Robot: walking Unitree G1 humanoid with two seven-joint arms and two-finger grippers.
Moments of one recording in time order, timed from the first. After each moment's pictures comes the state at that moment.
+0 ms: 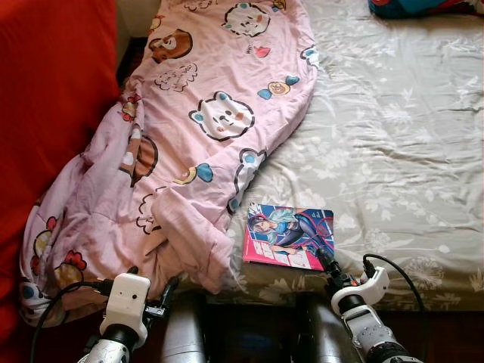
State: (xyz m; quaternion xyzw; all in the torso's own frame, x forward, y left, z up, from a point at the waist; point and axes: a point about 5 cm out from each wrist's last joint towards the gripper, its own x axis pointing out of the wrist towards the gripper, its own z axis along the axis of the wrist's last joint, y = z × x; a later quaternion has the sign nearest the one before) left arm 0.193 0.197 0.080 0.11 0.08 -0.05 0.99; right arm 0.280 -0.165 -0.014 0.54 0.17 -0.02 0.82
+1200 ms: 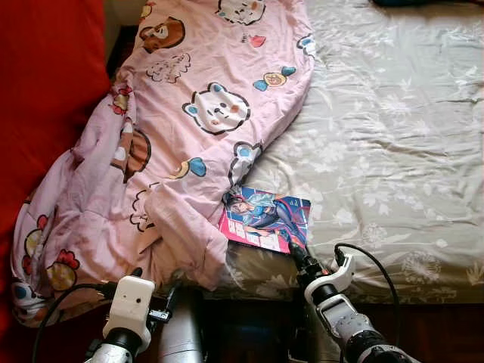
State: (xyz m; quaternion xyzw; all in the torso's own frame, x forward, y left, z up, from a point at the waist) left arm 0.185 0.189 0.079 0.11 0.09 -0.07 0.99; right arm 0.289 -0.124 -0.003 0.57 0.18 0.07 0.80
